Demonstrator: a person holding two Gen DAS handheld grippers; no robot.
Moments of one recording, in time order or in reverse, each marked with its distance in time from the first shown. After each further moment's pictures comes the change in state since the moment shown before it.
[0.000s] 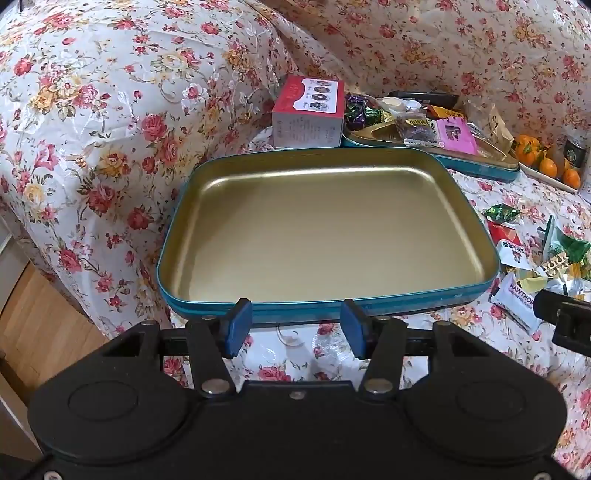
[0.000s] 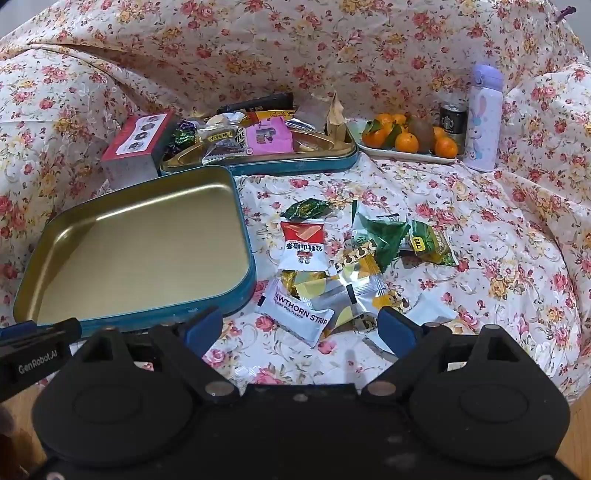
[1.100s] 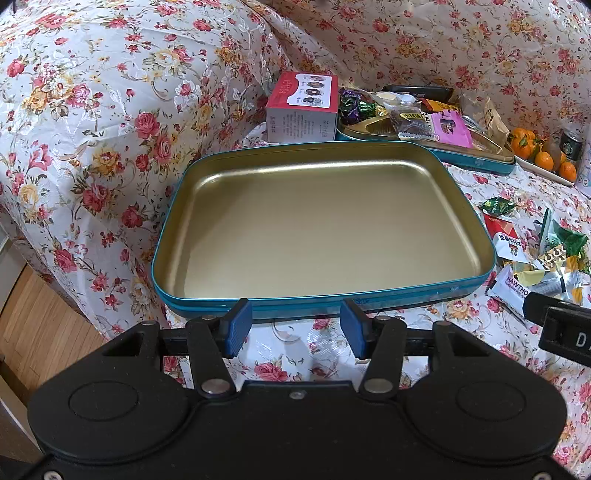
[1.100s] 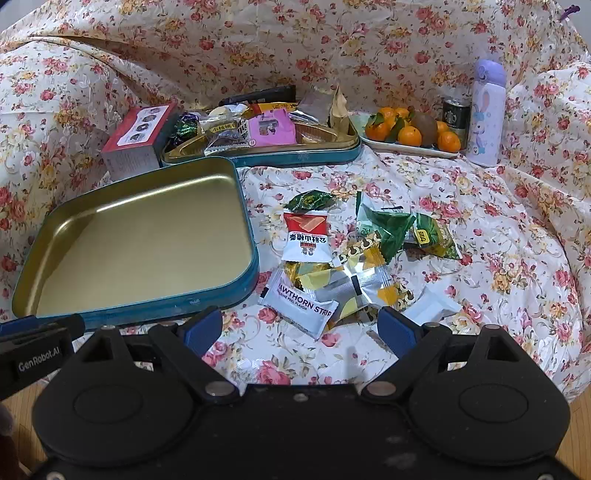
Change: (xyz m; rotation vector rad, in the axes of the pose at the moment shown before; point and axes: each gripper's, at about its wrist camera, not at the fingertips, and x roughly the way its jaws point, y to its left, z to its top) left arm 0.002 -0.003 0.000 0.017 0.013 -0.008; right arm 0.002 0.000 -0.001 -0.006 0.022 0.006
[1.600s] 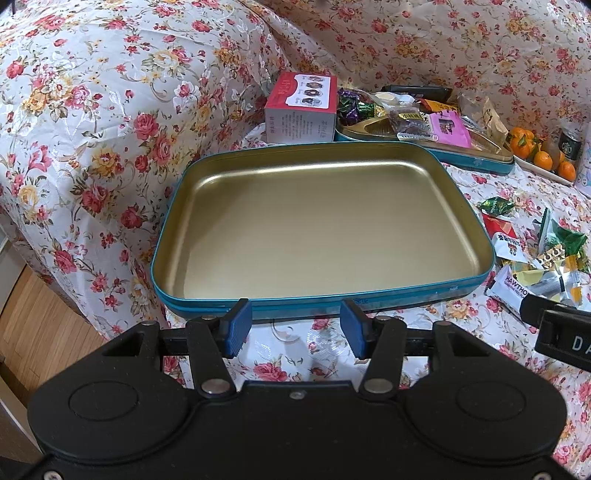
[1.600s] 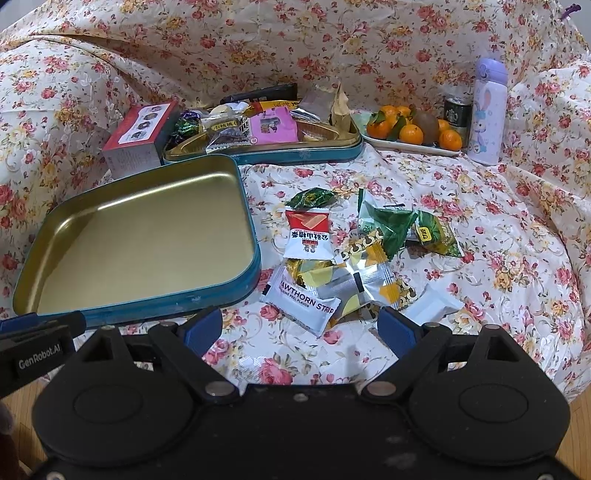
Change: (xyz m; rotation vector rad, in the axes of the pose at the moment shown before) left arm -0.001 -0.001 0.000 0.003 0.000 -0.002; right arm 0.000 0.001 0.000 -0.001 0.005 0.003
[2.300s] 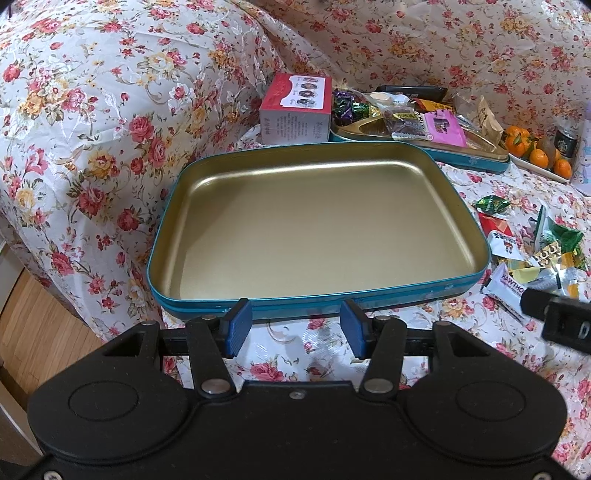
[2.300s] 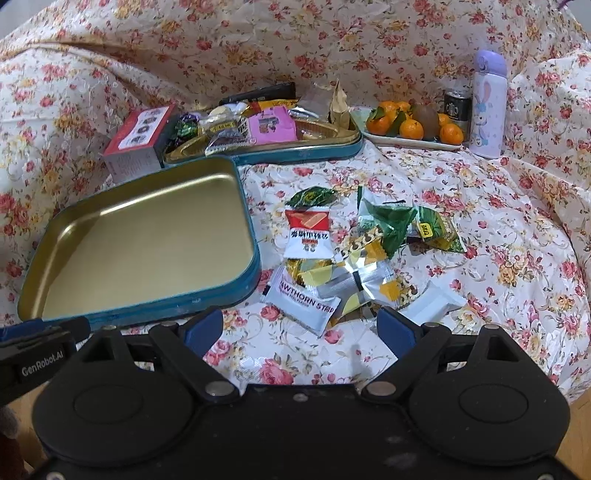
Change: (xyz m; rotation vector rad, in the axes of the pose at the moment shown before) left arm -0.002 -0.001 0.000 0.012 -0.008 -0.013; right arm 0.001 -0.009 0.002 0.036 -0.001 0.027
